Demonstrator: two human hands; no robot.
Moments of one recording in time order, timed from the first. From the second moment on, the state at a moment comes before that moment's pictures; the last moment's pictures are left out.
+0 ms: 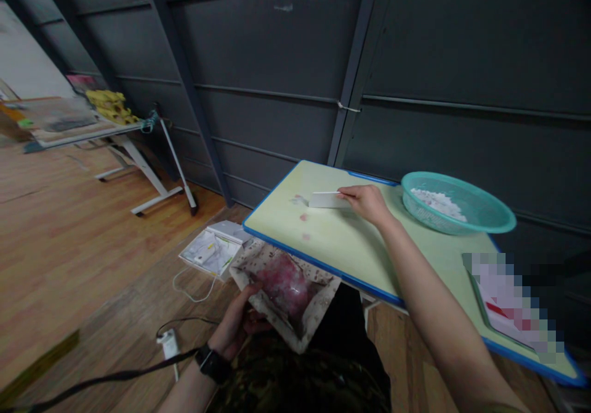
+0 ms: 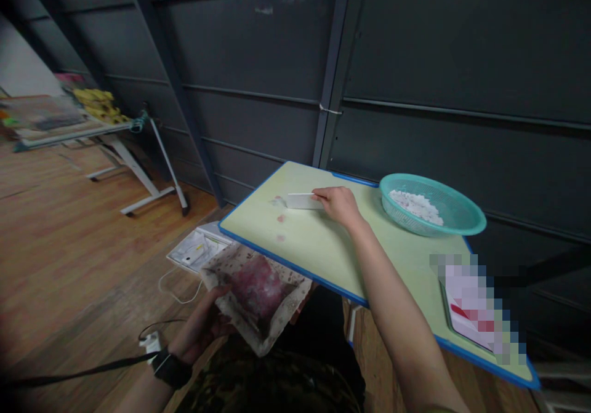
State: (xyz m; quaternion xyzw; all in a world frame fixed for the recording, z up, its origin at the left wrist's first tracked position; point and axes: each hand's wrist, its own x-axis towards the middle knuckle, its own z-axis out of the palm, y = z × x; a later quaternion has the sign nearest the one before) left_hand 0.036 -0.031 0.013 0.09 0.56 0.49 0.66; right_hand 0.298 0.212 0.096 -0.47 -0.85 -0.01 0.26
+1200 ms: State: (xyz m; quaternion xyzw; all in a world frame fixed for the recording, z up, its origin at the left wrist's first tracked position) left_hand 0.037 -0.031 0.020 0.11 0.57 0.48 0.66; right_hand 0.304 0.227 0.086 -0.51 -0.78 0.14 0.35
